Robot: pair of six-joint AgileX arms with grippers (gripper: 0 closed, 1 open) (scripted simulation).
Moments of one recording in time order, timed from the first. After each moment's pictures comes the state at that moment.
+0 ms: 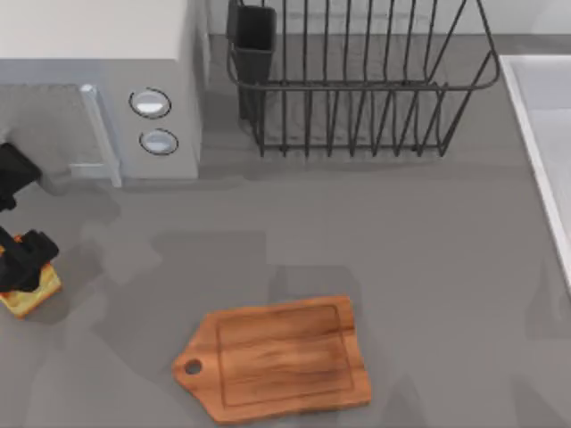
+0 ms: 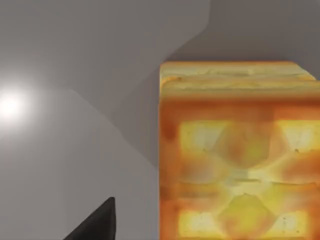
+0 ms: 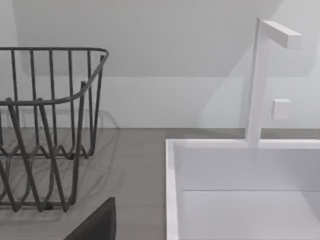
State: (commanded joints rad) left arm 0.02 1.78 1.20 -0.99 0.00 0.79; right arm 0.00 0.00 0.00 0.00 0.00 0.00
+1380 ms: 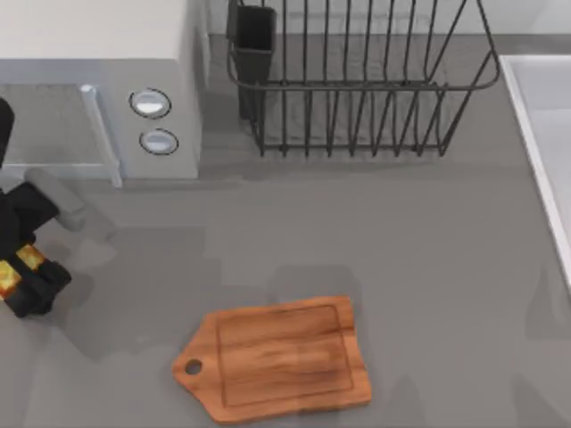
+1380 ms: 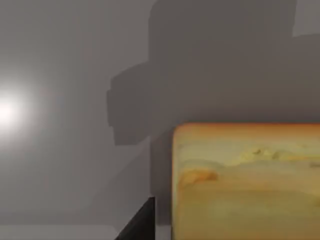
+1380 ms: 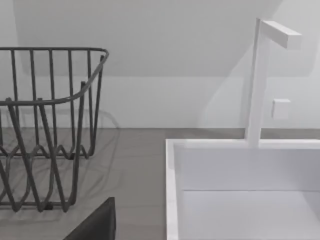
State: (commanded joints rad) left arm 0.03 1.92 1.09 -0.74 0.00 0.80; right arm 0.00 0.00 0.00 0.00 0.00 0.00
